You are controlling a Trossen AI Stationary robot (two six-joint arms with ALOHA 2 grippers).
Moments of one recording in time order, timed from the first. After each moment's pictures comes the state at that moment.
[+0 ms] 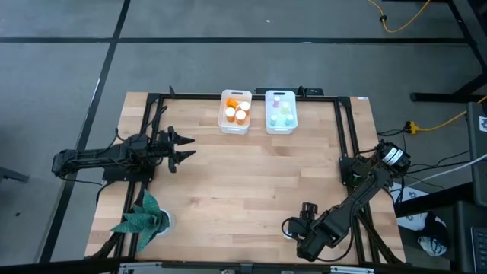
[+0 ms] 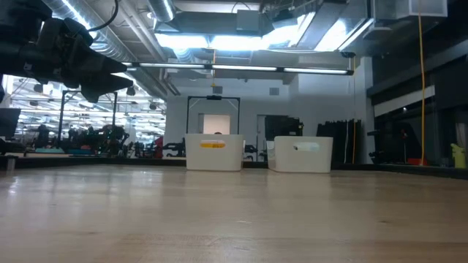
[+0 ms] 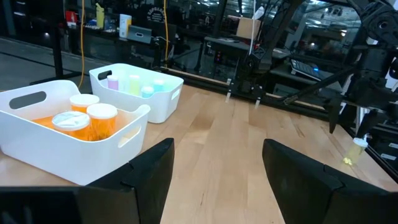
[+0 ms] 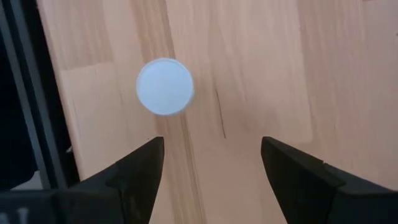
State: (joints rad) left arm 0.16 0.09 0.01 0.04 -0.06 -0.23; right arm 0.84 1.80 1.22 -0.79 0.19 1.02
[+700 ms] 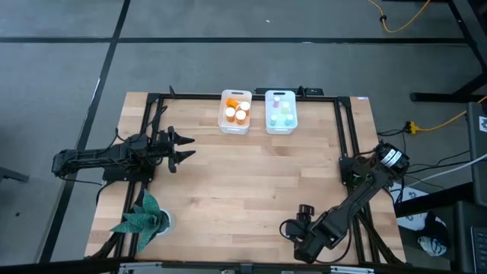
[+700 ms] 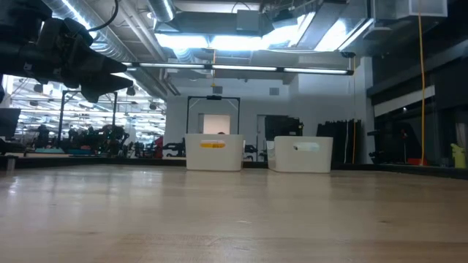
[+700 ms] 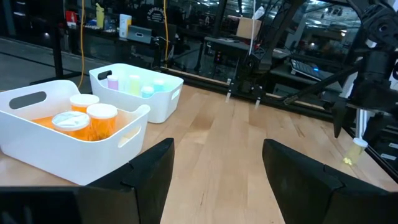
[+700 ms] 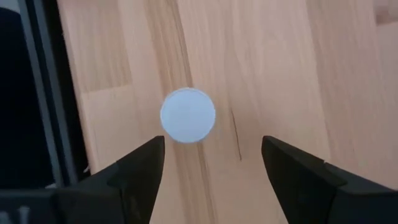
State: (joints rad) left arm 0.16 0.09 0.01 0.04 -0.06 -0.23; right arm 0.84 1.82 1.22 -0.72 0.23 1.01
